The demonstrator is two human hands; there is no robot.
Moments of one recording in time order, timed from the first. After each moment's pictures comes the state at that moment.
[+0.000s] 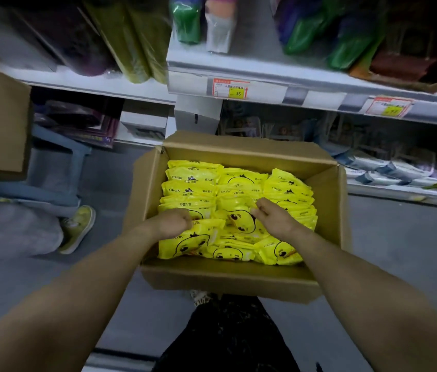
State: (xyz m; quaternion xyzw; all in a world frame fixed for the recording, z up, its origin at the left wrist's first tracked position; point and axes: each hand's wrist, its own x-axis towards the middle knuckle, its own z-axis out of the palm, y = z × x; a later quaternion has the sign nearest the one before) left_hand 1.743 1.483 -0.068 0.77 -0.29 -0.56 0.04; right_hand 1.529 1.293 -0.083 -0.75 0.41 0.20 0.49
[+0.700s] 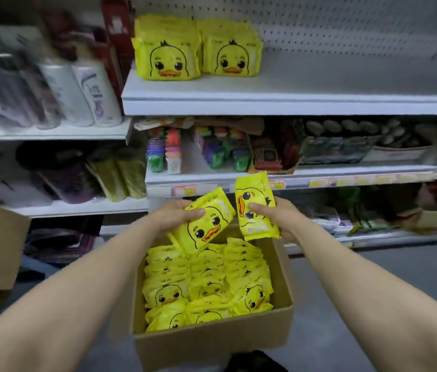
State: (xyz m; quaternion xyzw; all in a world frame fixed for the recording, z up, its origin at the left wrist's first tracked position) left_hand 1.727 1.409 0.176 0.70 -0.35 -0.51 0.34; right_hand 1.487 1.264 0.174 -0.53 0.49 -0.16 0.67
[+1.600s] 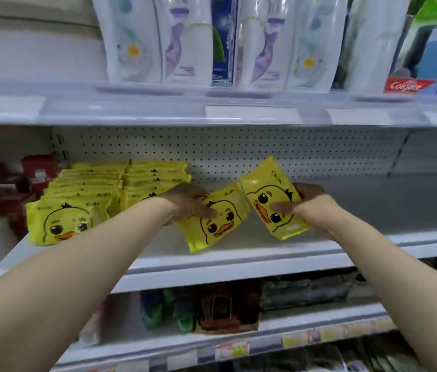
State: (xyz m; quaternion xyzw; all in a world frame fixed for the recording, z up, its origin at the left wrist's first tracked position) left_hand 1.725 1.028 0.394 0.74 -0.51 -0.31 0.31; right_hand 1.452 0.909 0.395 -0.74 0.42 -0.30 0.43
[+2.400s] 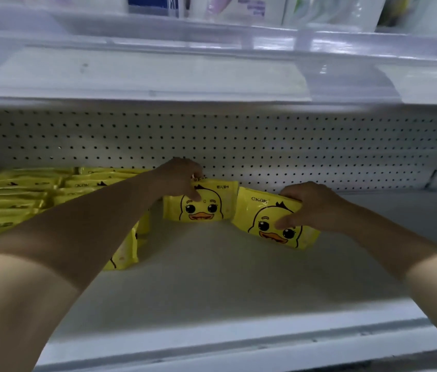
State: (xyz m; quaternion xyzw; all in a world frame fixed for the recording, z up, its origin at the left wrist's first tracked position) left_hand 1.770 0.832 0.400 0.77 -0.63 -0.03 0.07; right_hand 1.472 0.745 0.387 -0.90 0.36 -0.11 0.23
